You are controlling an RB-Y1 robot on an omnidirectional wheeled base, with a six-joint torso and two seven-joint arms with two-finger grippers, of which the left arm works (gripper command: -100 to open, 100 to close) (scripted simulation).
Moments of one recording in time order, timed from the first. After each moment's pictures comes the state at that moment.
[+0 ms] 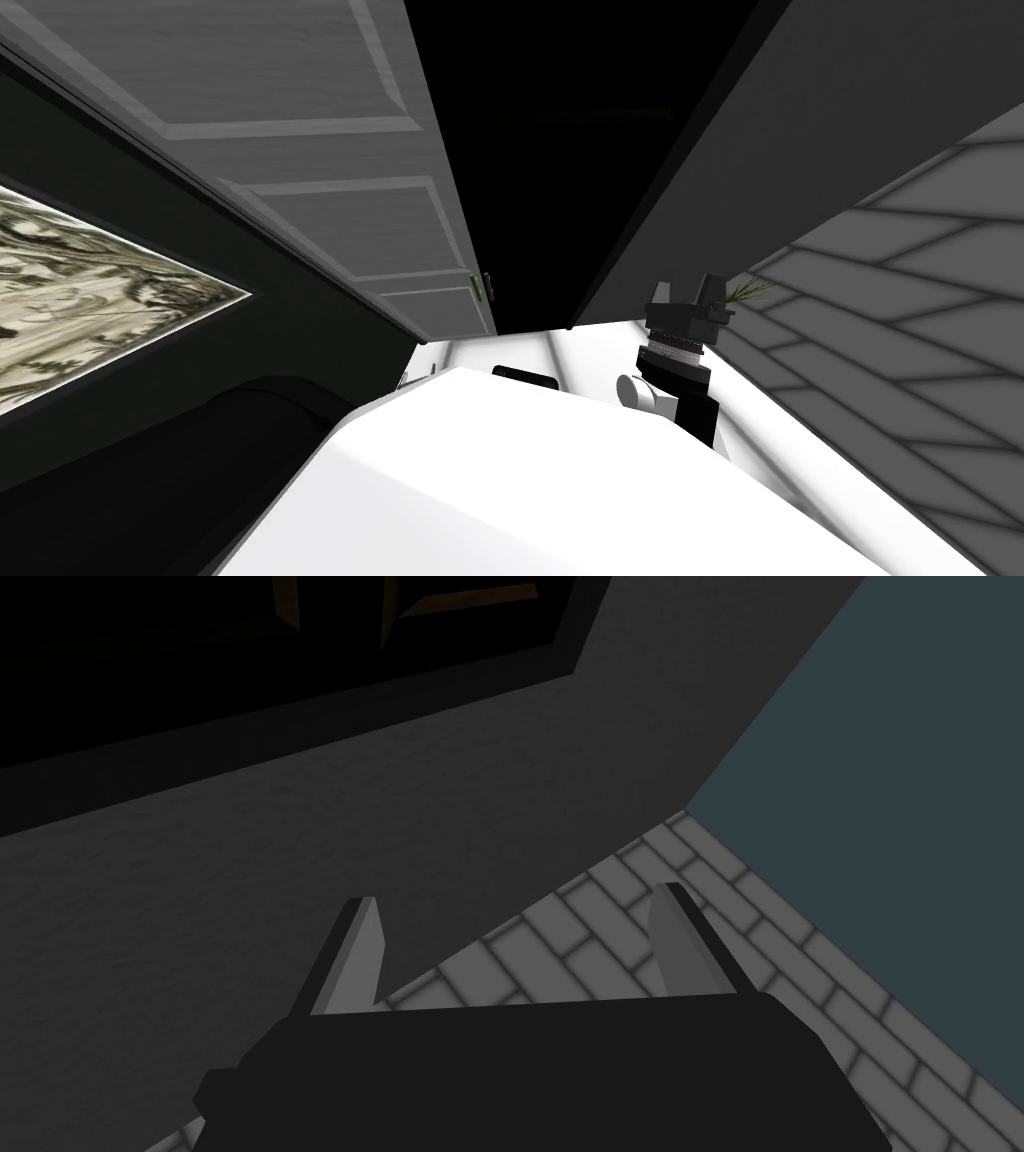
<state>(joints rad) 0.68 0.34 -0.15 -1.05 0.76 -0.97 1.34</state>
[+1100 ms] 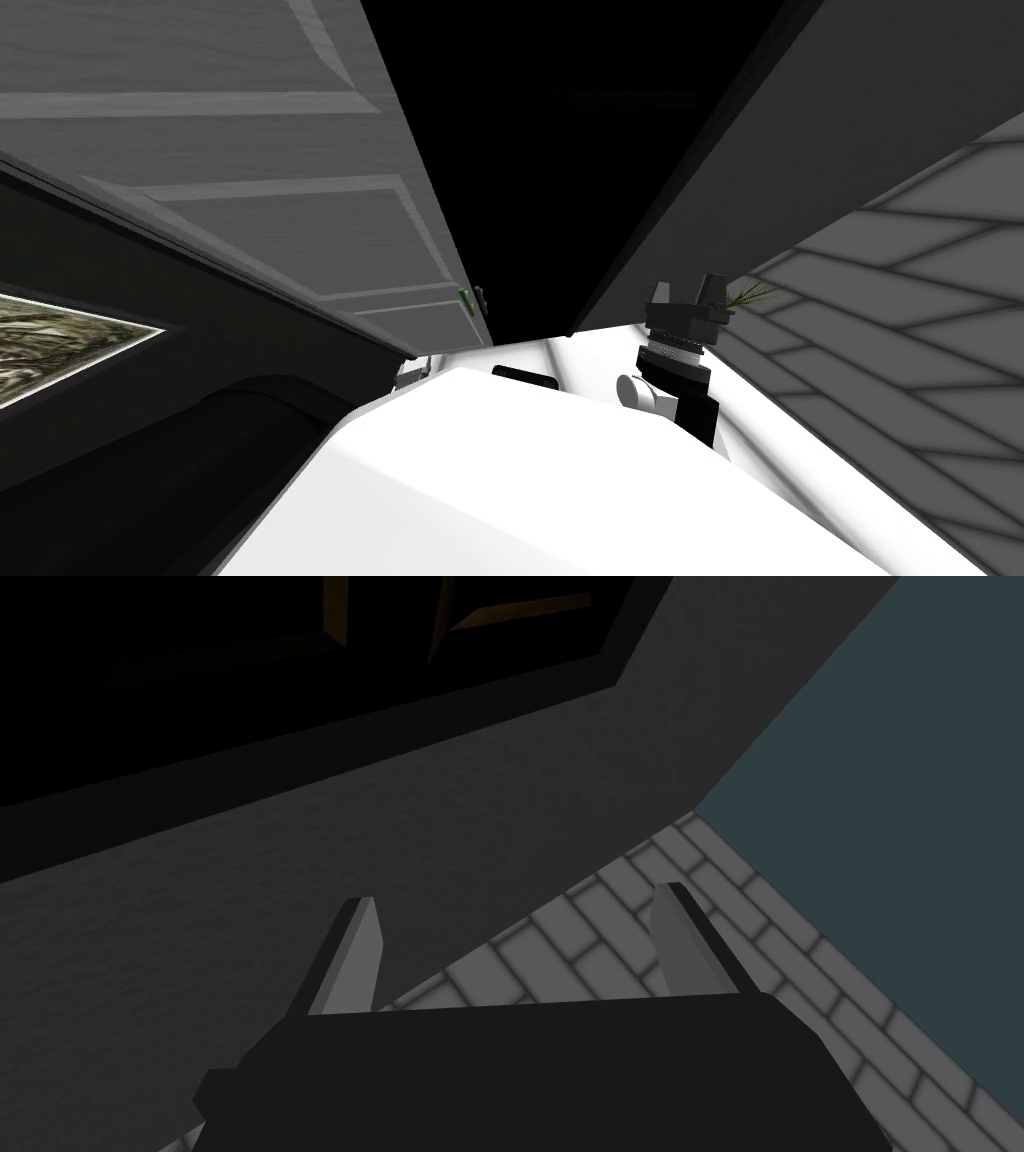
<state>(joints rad) 0.60 0.40 -0.12 -0.99 0.78 -0.97 1.41</state>
